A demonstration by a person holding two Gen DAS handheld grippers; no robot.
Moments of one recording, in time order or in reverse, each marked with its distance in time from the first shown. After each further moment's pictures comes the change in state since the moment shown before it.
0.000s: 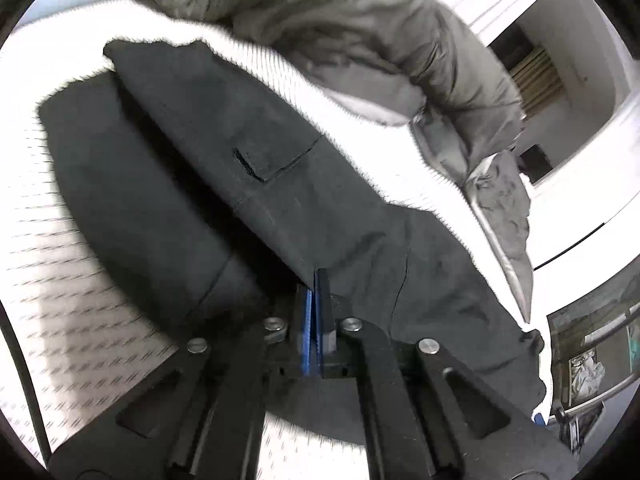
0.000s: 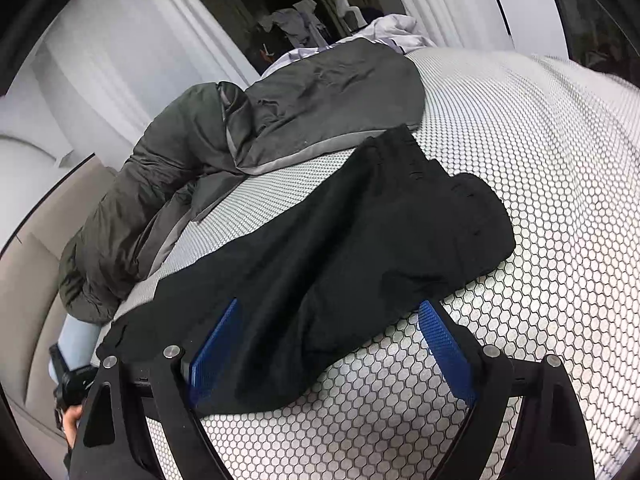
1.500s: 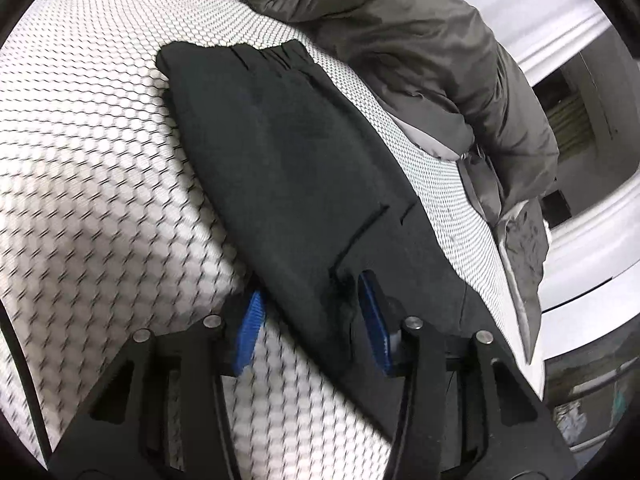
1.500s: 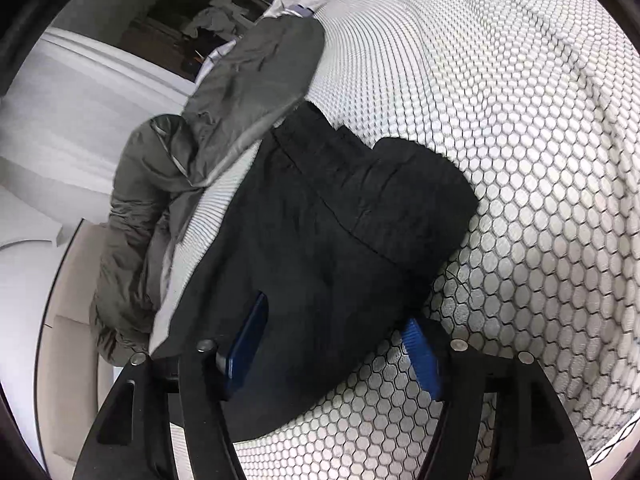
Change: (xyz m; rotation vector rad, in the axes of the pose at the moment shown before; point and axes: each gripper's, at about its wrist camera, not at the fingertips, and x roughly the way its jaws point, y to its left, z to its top) left arm 0.007 0.067 0.025 -0.182 -0.025 0.069; right arm -0.046 -0.129 -0.010 0.340 0.161 0.041
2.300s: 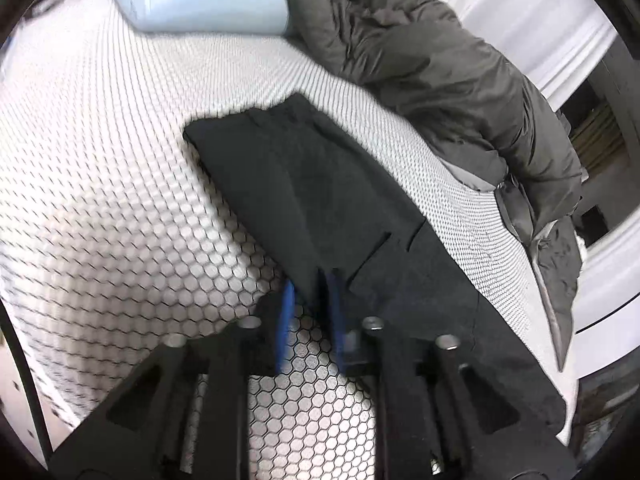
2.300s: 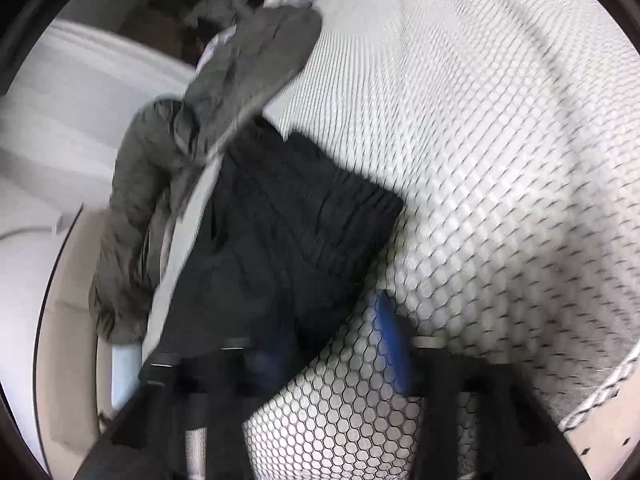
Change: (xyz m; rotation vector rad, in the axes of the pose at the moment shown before) left arm -0.117 0.046 -0.008 0.031 -0.143 0.190; right arm -0.042 -0.011 -0.050 -0.008 -0.010 0.002
